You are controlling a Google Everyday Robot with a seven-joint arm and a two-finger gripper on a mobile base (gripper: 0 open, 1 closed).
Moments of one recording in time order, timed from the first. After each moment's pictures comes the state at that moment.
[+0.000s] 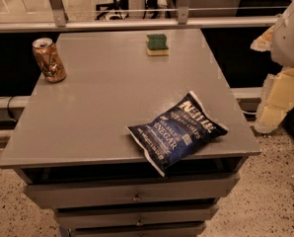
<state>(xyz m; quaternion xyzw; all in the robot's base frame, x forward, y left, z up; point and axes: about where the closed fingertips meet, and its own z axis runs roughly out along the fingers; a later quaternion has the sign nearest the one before) 0.438 -0.216 0.977 -0.60 0.78 -0.04 0.16</state>
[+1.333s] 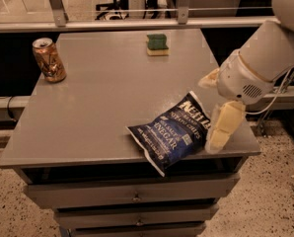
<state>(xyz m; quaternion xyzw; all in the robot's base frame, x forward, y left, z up) 0.456 -0.142 0.885 -0.64 0.74 0.12 0.18</state>
